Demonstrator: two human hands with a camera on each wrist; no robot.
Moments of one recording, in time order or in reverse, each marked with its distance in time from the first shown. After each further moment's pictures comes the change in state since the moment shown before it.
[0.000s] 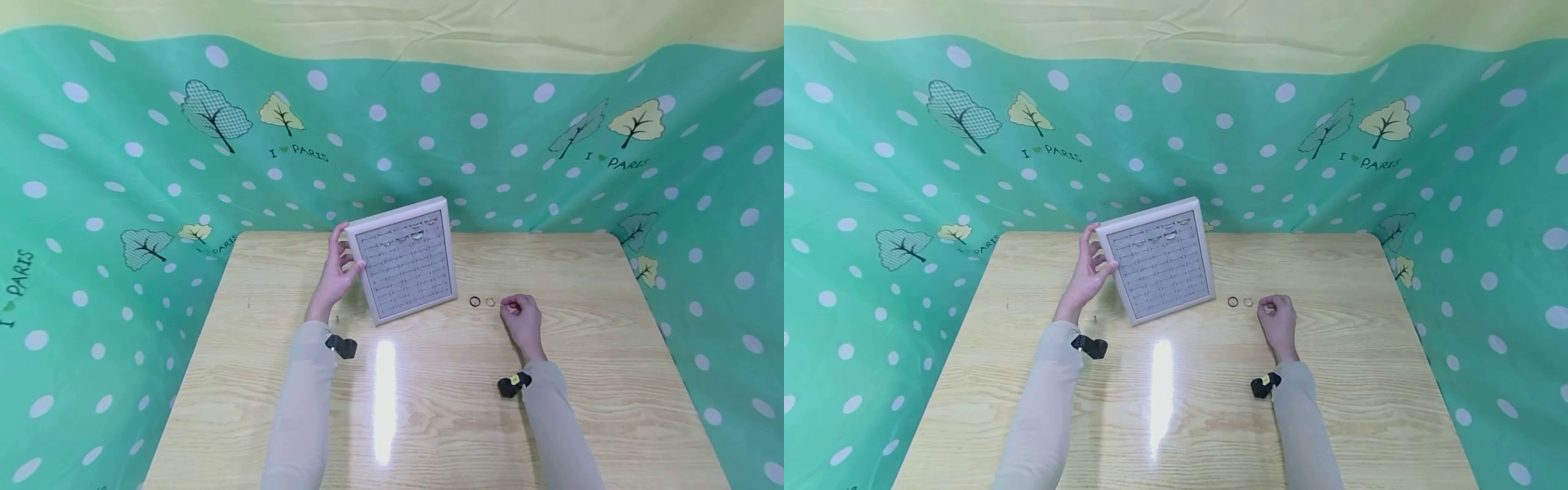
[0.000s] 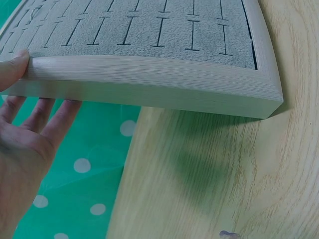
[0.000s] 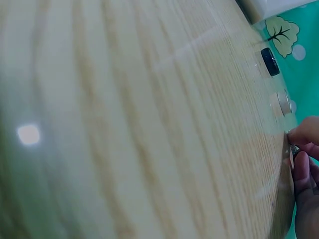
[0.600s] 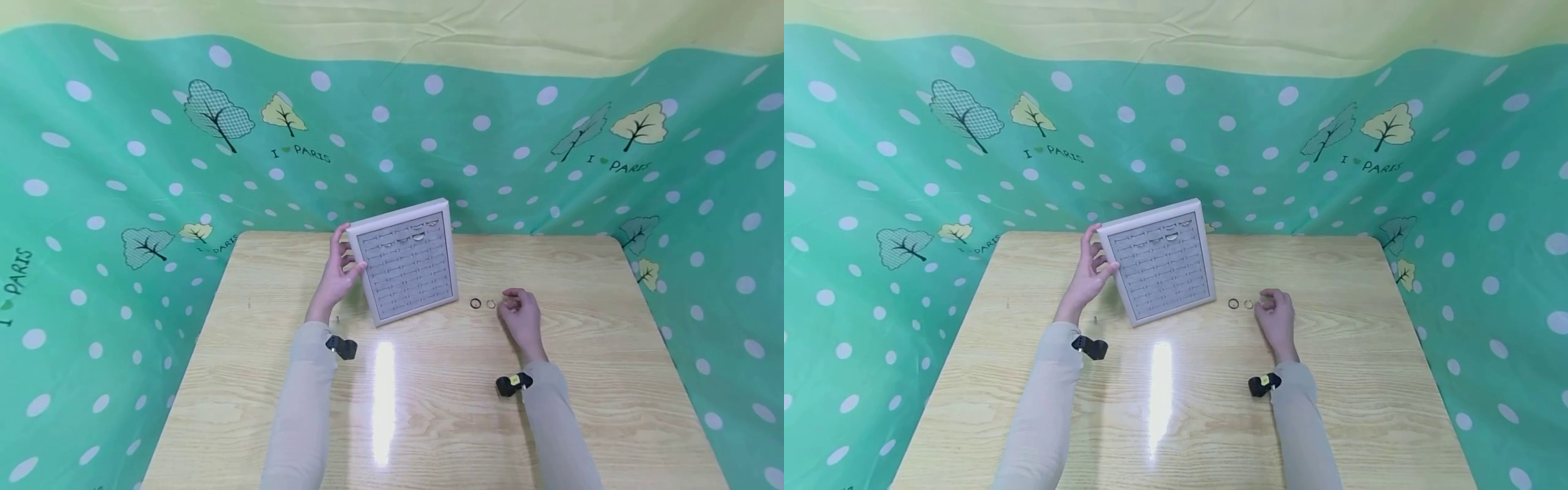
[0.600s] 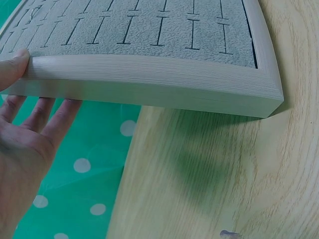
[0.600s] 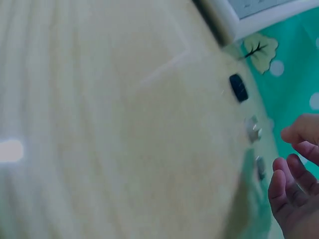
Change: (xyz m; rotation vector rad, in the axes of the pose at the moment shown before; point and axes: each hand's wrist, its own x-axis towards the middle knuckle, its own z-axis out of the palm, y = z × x) left_hand 0.000 0.001 -0.001 0.018 -0.005 0.001; right_hand 0.005 -0.023 -0.003 0.054 -0.068 0.101
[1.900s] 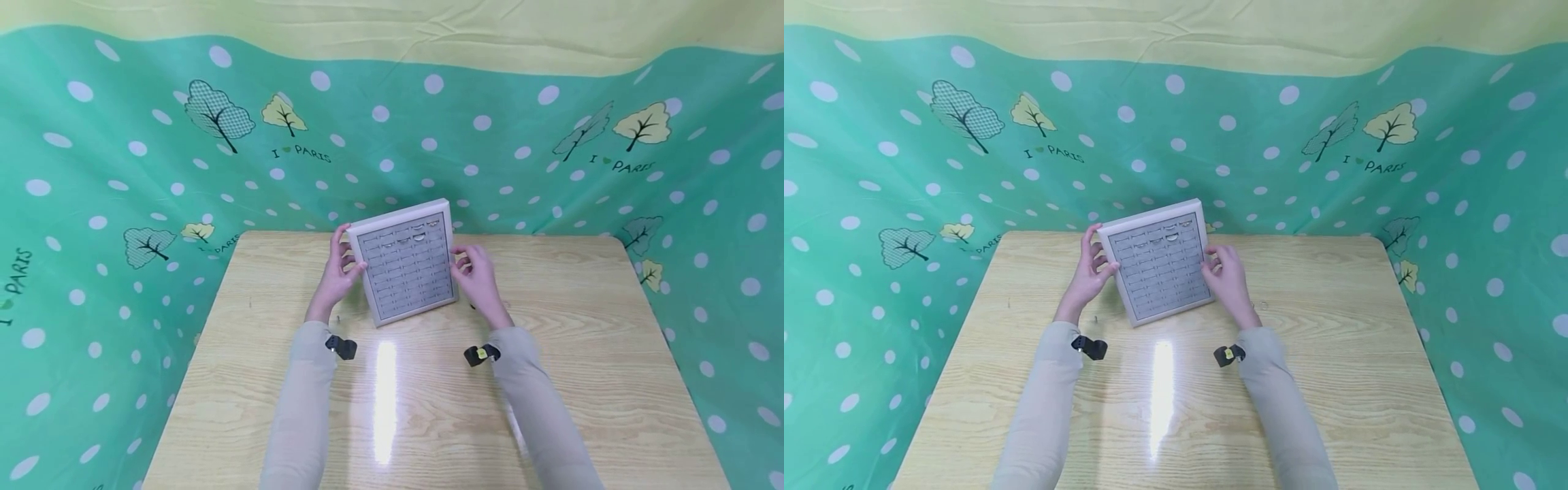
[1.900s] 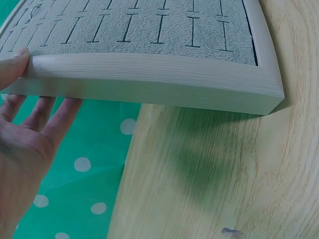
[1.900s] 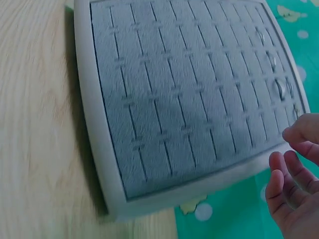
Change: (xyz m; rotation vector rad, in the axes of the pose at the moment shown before) left_hand 0.000 0.000 0.000 0.002 -0.009 0.023; right_hand 0.028 -0.133 0.040 0.152 -0.158 -0.365
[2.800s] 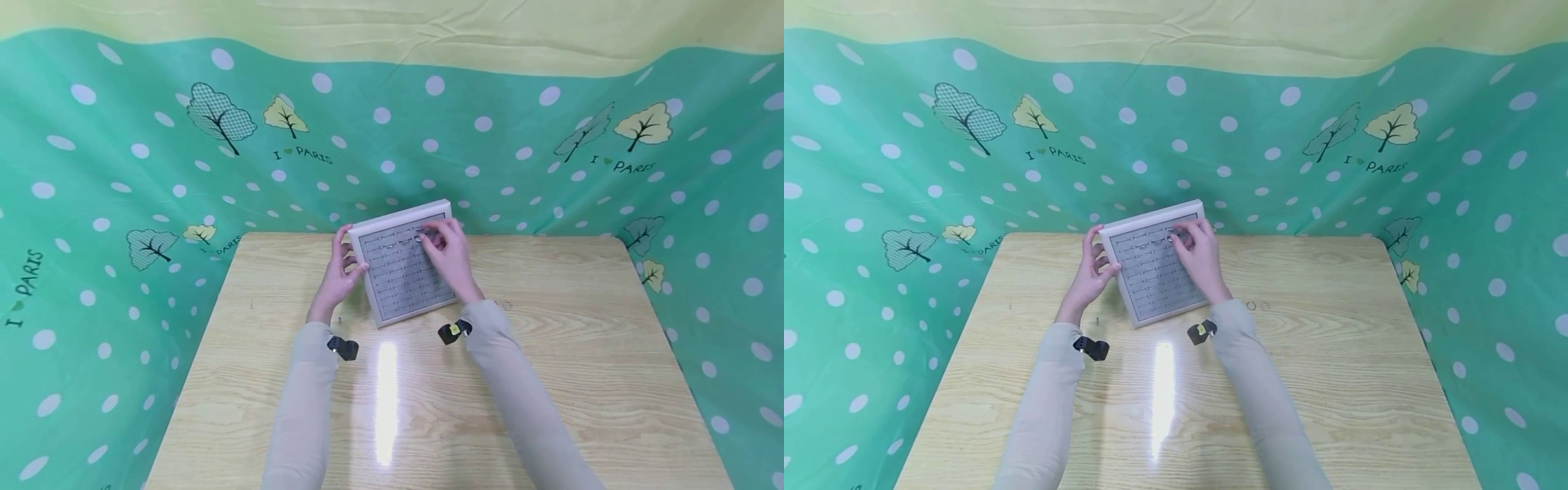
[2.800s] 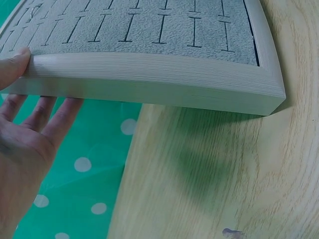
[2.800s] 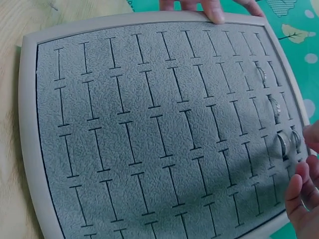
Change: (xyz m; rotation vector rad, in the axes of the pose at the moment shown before) left_hand 0.000 0.001 0.000 0.004 -0.005 0.002; right_hand 0.043 -0.036 0.040 0.009 0.093 -0.124
